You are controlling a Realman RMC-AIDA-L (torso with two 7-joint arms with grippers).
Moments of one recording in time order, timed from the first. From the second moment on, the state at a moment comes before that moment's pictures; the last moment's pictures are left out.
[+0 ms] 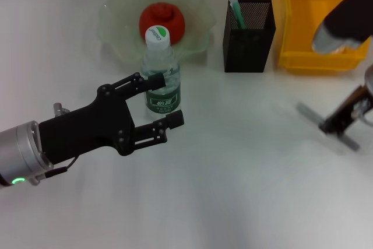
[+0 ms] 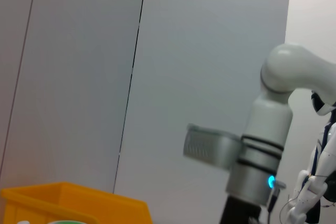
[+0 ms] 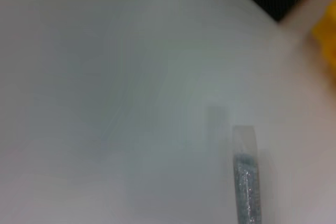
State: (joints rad) left arm -0.36 -2.03 1.31 0.39 1.16 1.63 -0.92; right arm 0.58 2.08 -1.36 -1.29 -2.78 -1.56 2.52
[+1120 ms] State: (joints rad) left arm -0.34 -2.03 1.30 0.39 1.16 1.65 -0.88; right arm 0.65 2.08 -1.00 -0.39 -1.20 -0.93 1.41
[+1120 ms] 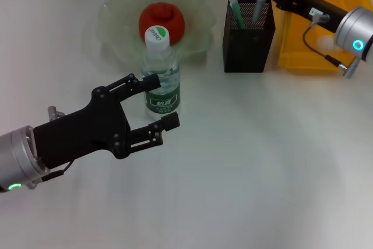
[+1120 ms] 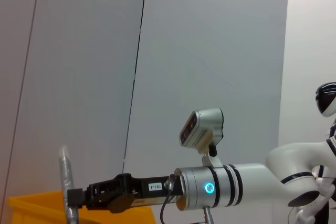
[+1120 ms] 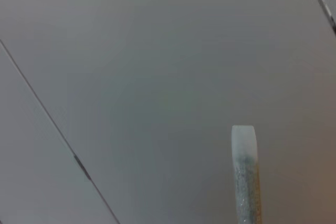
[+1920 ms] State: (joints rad) left arm -0.30 -1.99 1.23 0.39 1.17 1.75 -0.91; right arm 0.39 2.02 -0.99 -0.67 -1.31 -1.49 1.56
